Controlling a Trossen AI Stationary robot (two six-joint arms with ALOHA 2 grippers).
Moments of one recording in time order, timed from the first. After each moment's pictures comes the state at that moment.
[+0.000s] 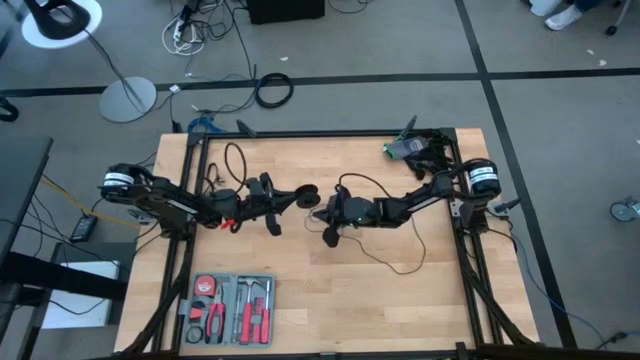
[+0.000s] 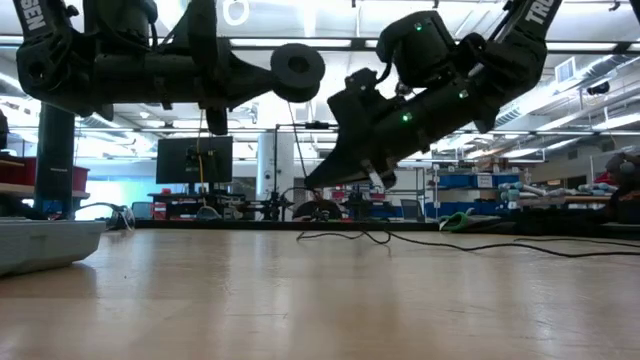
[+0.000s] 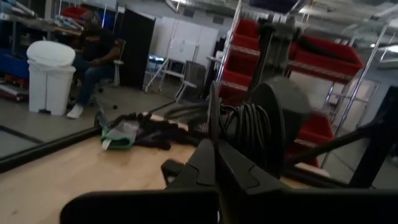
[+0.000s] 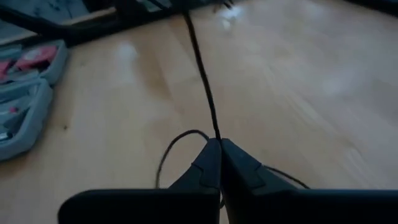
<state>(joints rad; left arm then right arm) 0.00 1.46 0.31 1.33 -0.25 -0.24 0.04 1.86 0.82 0.60 0.27 0.32</state>
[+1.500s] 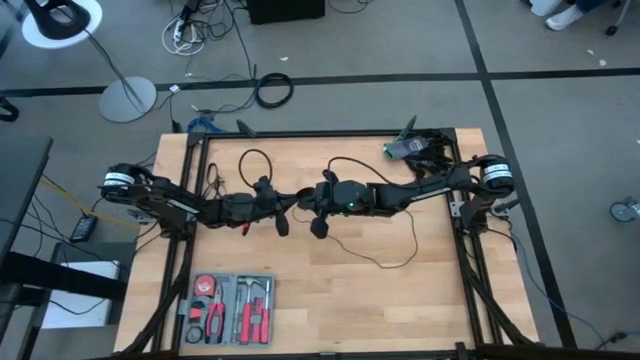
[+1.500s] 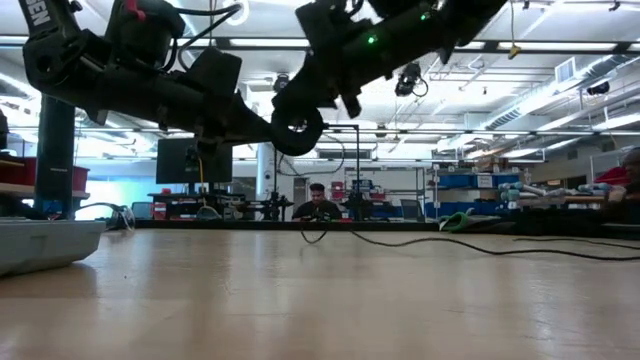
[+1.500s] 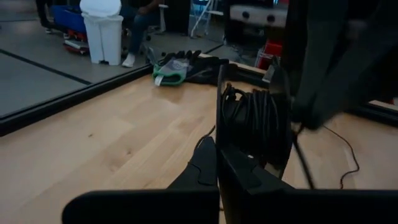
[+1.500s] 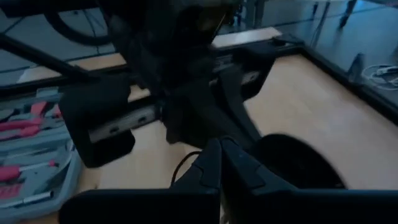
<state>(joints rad) -0.02 1.47 0.35 0.98 -0.40 -0.24 0.03 1.77 1.10 0.30 0.22 0.16</state>
